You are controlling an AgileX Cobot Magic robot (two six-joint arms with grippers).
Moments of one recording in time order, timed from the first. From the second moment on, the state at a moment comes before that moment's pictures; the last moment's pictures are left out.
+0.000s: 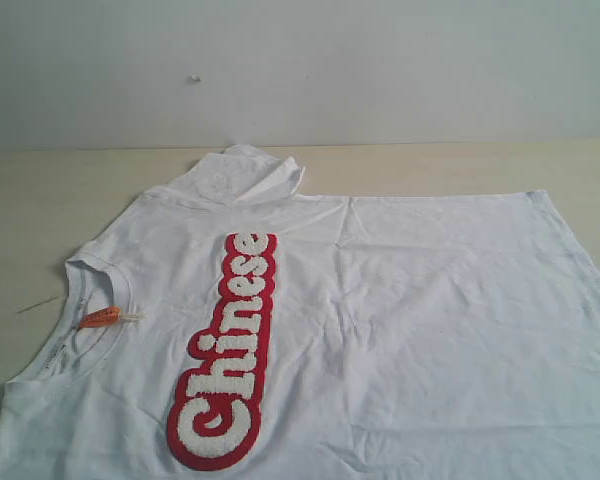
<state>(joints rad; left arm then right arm) -0.04 0.01 0.00 -0.06 0.37 0.02 -0.14 0.01 0.00 0.06 0.35 0.03</state>
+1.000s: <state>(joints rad) -0.04 0.01 0.00 -0.09 0.15 0.04 -0.14 0.01 0.00 0.05 0.35 0.03</state>
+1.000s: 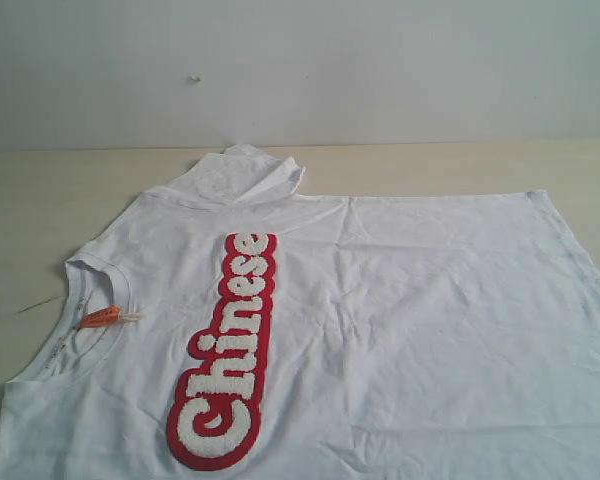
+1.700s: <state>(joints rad) -0.04 0.01 0.00 -0.09 -0.17 -0.24 -0.14 0.01 0.00 0.38 -0.20 0.03</state>
